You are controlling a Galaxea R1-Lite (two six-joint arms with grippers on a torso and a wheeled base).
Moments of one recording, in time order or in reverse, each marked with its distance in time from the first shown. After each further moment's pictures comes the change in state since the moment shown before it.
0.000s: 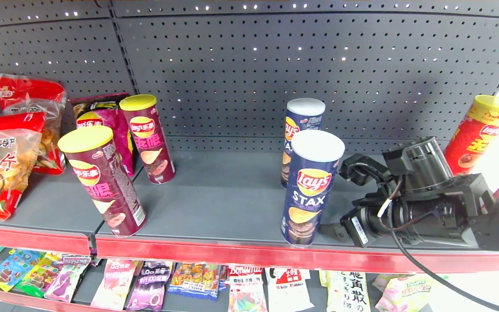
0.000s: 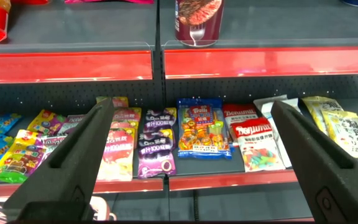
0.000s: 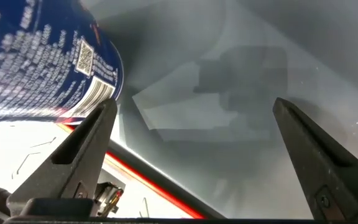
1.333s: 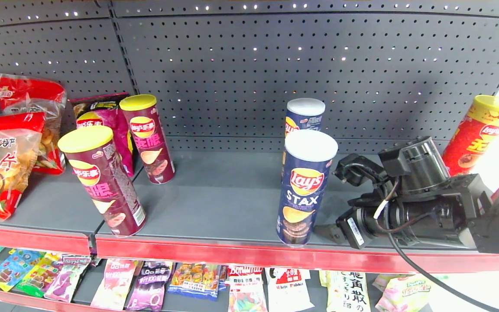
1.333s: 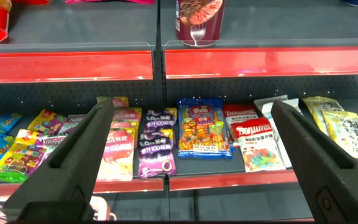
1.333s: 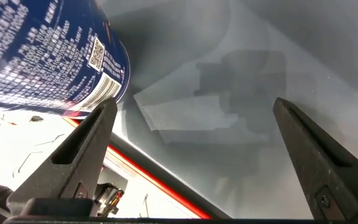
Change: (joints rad) left arm 0.000 0.000 0.000 0.000 0.003 0.000; right arm 0.029 0.000 -0.007 -0.001 -0.009 0.003
